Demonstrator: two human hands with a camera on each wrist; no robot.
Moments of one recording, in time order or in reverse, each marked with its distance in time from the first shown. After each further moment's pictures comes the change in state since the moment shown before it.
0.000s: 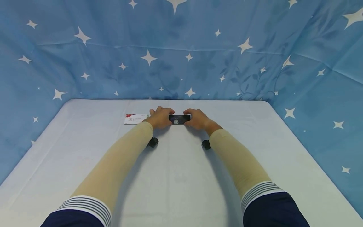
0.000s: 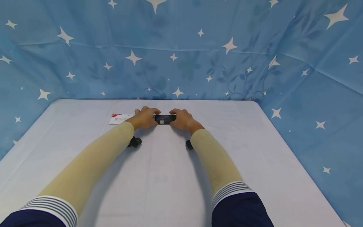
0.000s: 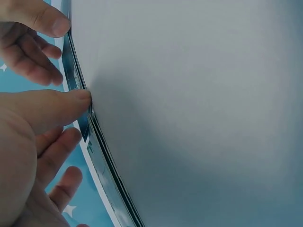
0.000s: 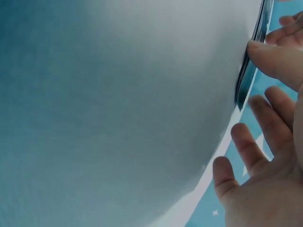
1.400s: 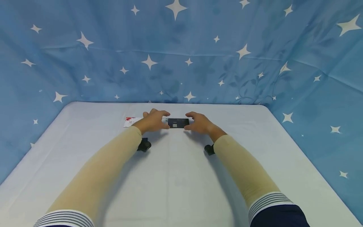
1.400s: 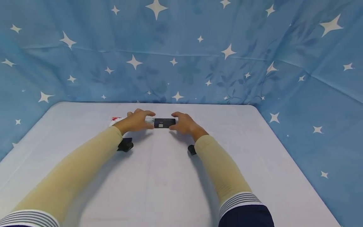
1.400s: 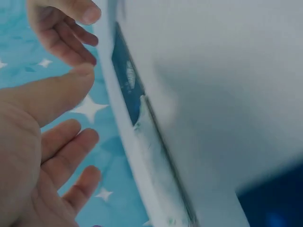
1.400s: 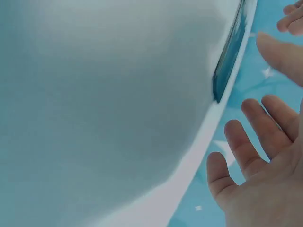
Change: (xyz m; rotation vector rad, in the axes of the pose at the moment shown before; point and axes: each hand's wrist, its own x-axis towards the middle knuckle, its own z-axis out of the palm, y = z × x) left_hand -0.036 -0.010 -0.021 -0.069 0.003 0.035; right_hand -0.019 -0.003 -0.005 0.102 0.014 0.072
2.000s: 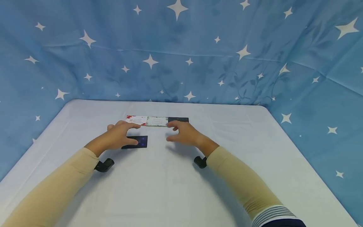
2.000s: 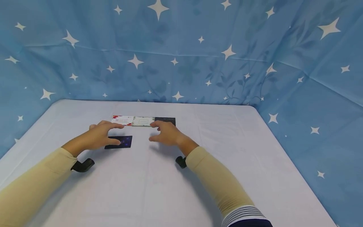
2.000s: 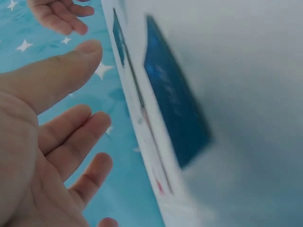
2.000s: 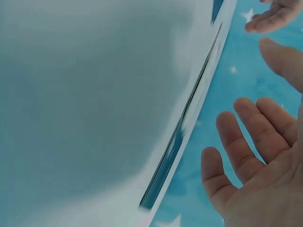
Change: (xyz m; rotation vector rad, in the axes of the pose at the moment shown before) left_hand -0.113 -0.068 -0.012 0.024 0.059 0.040; right_hand -0.044 -0.061 0.031 0.042 -0.062 -0.263
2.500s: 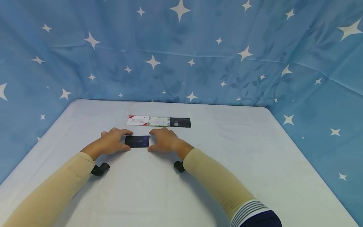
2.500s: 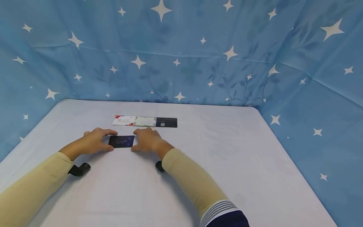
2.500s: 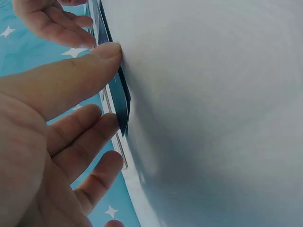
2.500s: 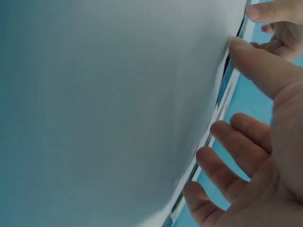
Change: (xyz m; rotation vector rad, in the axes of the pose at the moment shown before) left_hand -0.016 -0.026 0.012 0.000 -0.034 -0.116; right_hand 0.032 -0.047 0.054 -0.334 -0.113 -0.005
